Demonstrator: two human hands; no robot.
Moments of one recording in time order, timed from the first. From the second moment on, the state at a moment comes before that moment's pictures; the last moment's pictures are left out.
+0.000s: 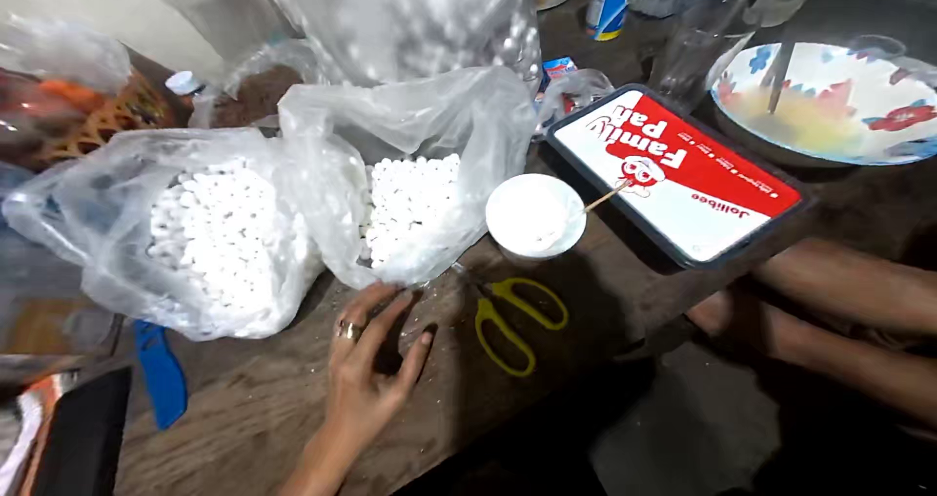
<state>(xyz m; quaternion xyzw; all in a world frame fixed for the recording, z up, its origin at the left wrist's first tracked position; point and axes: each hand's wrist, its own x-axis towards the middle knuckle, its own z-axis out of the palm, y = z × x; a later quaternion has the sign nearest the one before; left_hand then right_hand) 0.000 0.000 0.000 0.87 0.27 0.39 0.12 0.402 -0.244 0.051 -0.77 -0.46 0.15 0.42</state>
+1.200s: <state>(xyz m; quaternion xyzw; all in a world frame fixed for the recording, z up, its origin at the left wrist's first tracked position) 0.029 0.130 0.099 0.92 0.32 0.20 0.10 0.175 -0.010 0.034 -0.68 -0.70 0.03 0.19</state>
